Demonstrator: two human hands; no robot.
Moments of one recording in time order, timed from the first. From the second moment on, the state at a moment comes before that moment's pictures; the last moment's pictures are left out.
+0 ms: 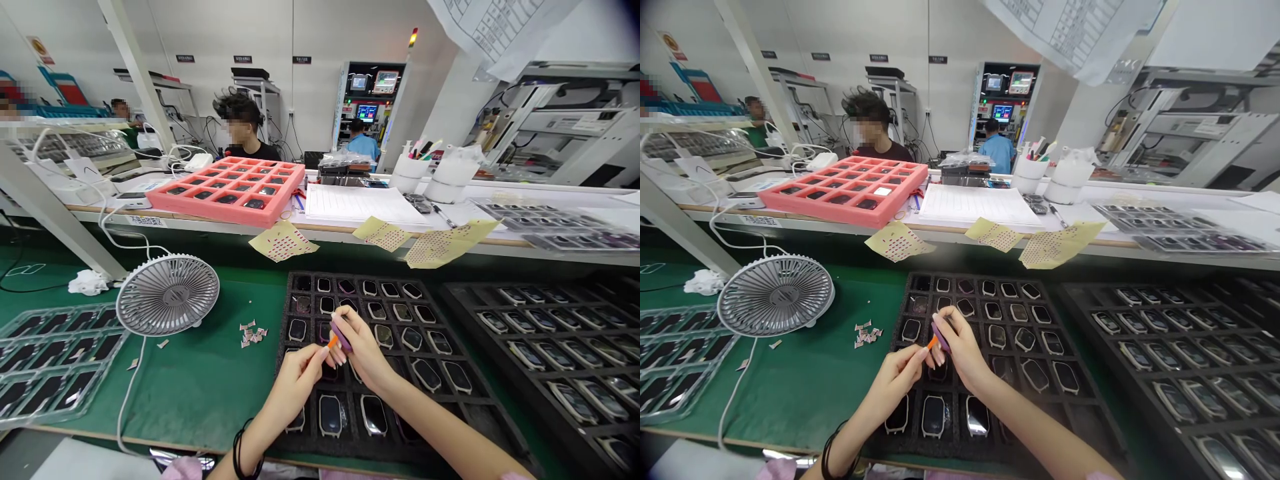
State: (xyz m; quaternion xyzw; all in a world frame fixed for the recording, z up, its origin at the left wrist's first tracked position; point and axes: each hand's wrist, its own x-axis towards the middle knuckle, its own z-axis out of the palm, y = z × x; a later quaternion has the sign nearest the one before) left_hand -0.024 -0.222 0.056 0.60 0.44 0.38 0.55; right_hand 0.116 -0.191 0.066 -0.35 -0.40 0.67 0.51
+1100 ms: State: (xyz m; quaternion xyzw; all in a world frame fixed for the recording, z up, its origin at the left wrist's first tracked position) left_hand -0.107 -0.196 0.028 0.55 0.63 0.41 0.36; right_hand 0.183 -0.140 0.018 -0.60 -0.64 0.28 0.39
